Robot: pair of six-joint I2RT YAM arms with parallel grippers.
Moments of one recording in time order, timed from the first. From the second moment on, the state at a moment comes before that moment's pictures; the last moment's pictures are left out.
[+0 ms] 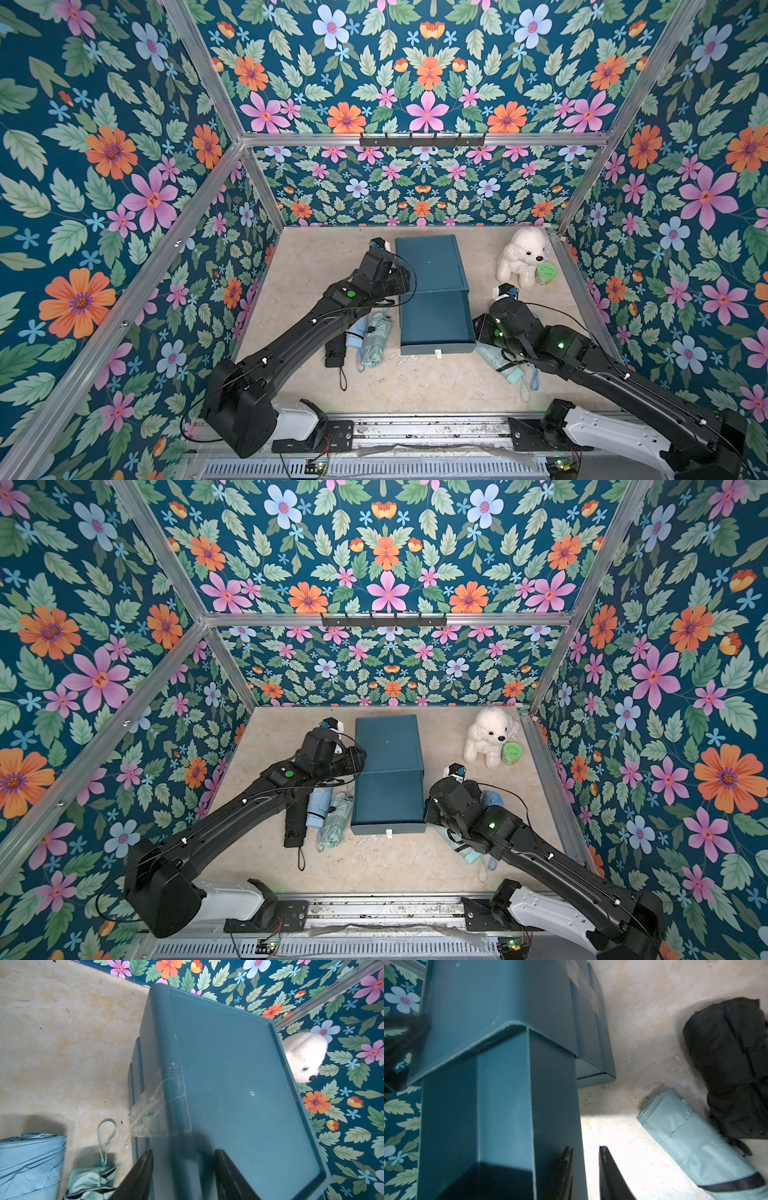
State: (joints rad) left arm -0.66 1.36 1.13 -0.40 -0.06 -0.65; right arm 0.88 0.98 0.86 -0.69 0.19 0.95
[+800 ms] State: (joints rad) left arm -0.65 1.25 1.15 -0.45 -0.07 -0.63; right arm 0.58 0.97 0.66 -0.83 0.29 0.96
